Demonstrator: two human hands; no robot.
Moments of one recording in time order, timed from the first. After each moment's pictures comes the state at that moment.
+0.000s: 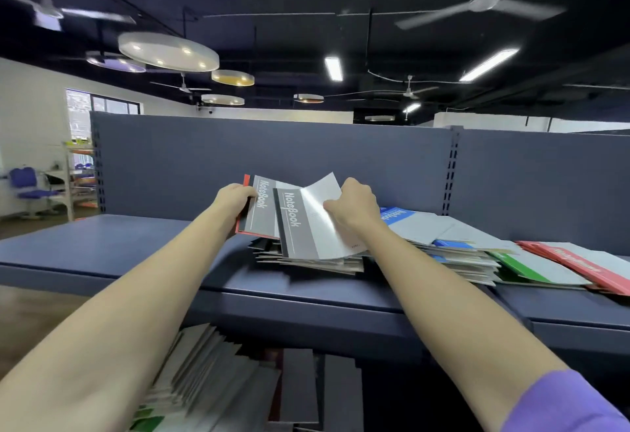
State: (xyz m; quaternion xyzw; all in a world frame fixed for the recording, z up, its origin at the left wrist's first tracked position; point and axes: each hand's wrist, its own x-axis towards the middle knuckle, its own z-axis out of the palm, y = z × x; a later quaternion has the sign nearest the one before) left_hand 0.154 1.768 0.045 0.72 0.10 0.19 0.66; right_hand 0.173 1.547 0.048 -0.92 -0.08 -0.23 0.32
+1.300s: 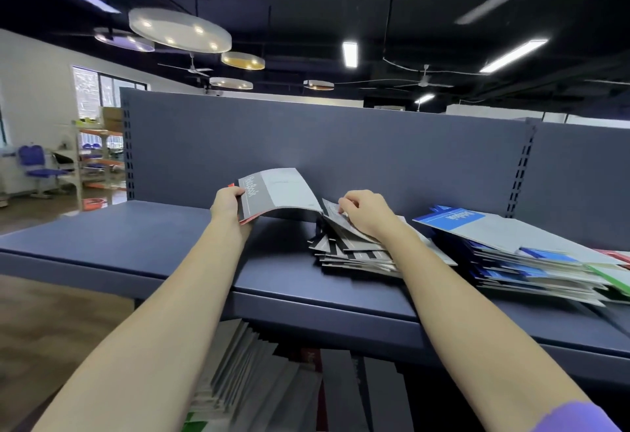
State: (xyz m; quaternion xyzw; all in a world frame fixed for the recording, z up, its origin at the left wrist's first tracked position) left_hand 0.189 1.873 0.001 0.38 0.11 0.21 0.89; right_hand 0.232 1.625 0.014 -0.92 -0.18 -0.19 0.29
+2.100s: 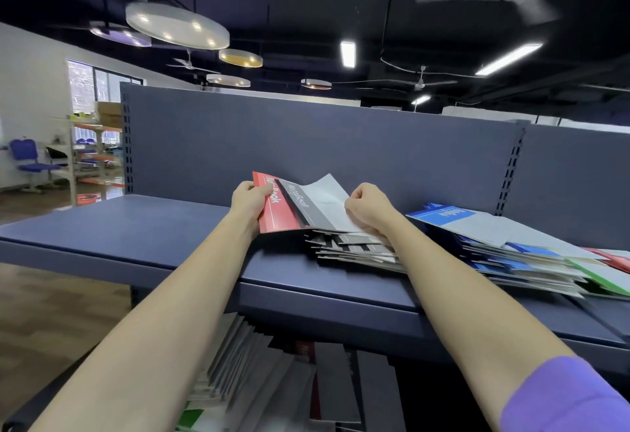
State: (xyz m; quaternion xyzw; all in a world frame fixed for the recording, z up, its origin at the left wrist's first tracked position) left_hand 0.191 1.843 0.003 0.60 0.09 0.21 0.77; right_hand 0.213 1.619 0.026 -0.92 -0.10 -0.13 0.37
